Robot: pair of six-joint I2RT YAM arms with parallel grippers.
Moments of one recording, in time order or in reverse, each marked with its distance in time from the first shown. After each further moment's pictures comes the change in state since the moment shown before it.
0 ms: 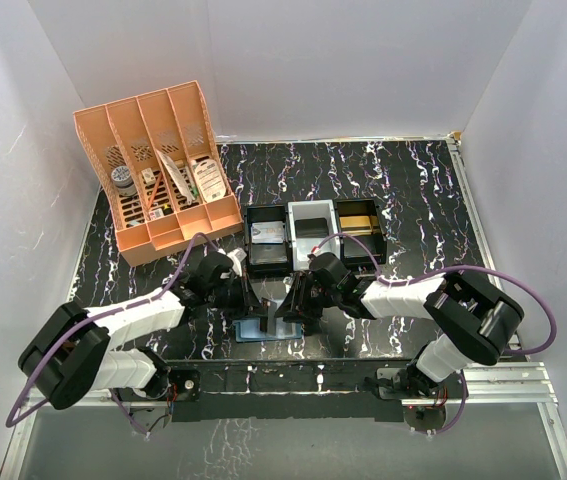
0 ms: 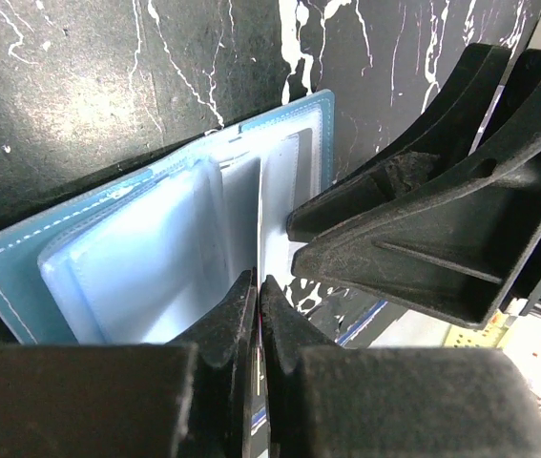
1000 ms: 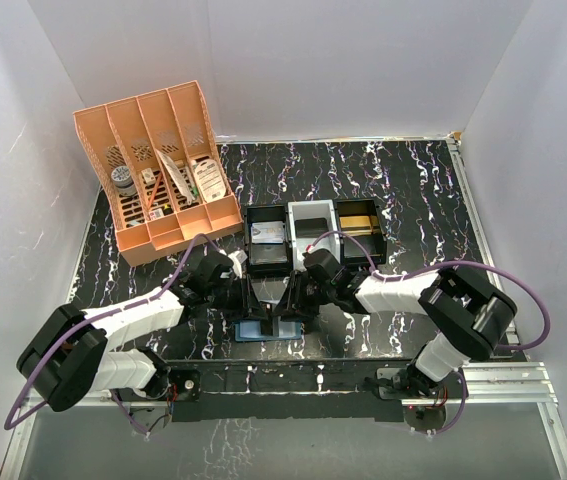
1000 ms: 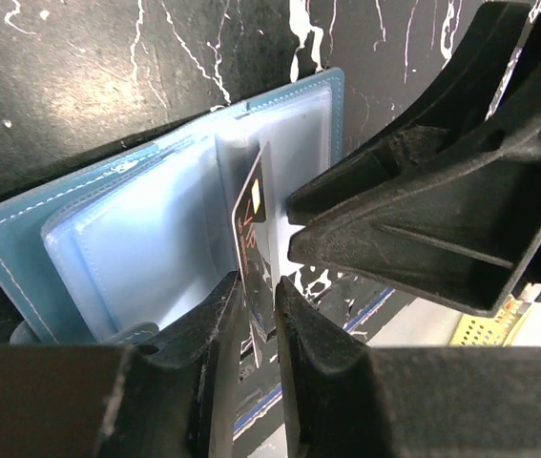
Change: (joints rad) left arm 0.000 -0.014 0.025 -0.088 0.006 0.049; right arm 0.004 0.039 0.071 -0.058 -0.014 -0.032
